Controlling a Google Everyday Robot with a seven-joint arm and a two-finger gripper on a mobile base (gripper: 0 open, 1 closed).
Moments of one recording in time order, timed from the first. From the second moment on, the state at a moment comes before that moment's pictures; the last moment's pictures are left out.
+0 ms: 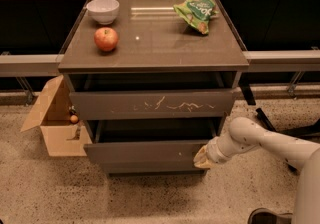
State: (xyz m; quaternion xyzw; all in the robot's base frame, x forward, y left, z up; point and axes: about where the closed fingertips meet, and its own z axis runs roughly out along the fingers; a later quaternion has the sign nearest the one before) arm 0.554 -0.179 0.414 -0.67 0.69 0.17 0.21
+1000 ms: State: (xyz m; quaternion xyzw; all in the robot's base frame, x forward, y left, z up) arm 0.579 -0.197 0.418 -0.66 0.70 0.16 0.22
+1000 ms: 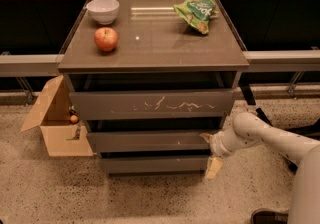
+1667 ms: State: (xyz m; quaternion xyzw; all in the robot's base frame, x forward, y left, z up) arm 0.565 -0.211 0.442 -0.67 0.69 0.18 0.22
